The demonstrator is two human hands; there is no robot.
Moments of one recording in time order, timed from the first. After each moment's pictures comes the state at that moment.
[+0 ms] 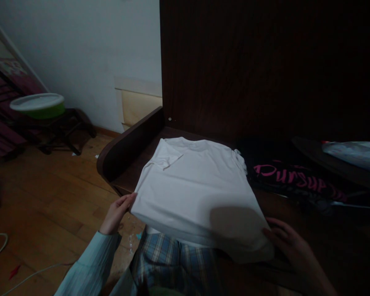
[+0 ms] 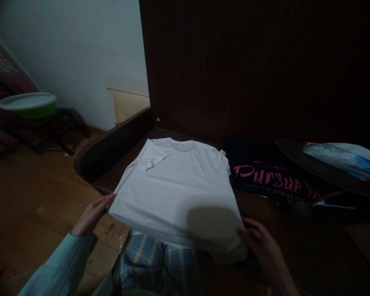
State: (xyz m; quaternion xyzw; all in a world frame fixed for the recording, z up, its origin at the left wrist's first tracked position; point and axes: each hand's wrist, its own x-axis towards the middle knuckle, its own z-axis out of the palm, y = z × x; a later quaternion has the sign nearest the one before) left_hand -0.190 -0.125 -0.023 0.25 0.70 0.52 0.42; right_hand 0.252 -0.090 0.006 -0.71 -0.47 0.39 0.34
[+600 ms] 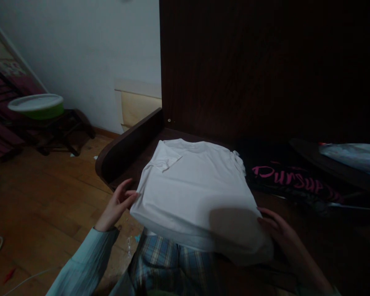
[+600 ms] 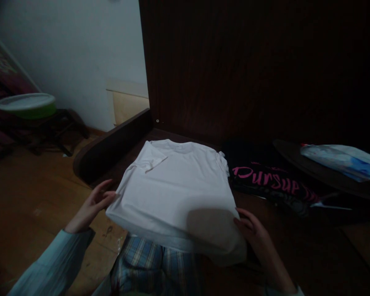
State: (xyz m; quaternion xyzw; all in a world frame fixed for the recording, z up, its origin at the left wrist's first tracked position) left_hand -0.187 -0.117 0.004 0.36 0.67 0.51 0.39; right_hand 0.244 -0.072 0.012 -0.69 -0.47 0.44 0.34
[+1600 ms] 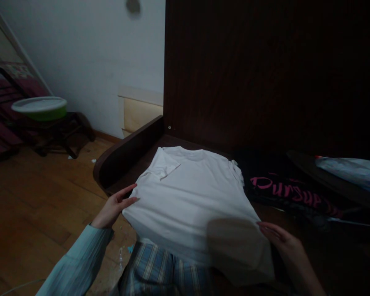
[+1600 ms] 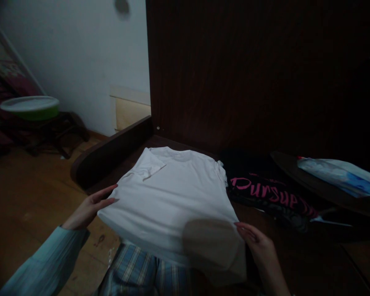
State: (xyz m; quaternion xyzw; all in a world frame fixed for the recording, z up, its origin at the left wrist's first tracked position) left_hand -0.195 -0.101 0.006 0.27 0.63 0.51 0.52; right_hand 0.259 -0.054 -0.001 -0.68 -0.46 0.40 0.40
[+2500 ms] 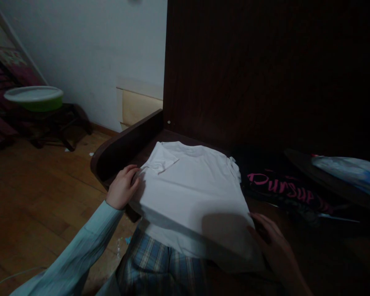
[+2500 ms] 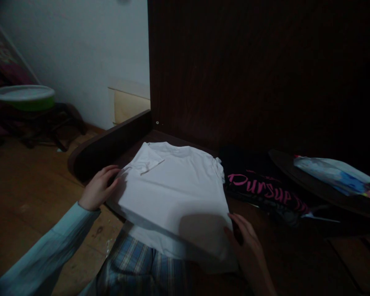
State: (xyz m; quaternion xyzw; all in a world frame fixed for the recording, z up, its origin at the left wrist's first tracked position) left_hand -0.183 -0.071 0.019 0.64 0.72 0.27 0.02; right_hand 0.254 -0.074 -0.004 -0.64 -0.69 0.18 0.29
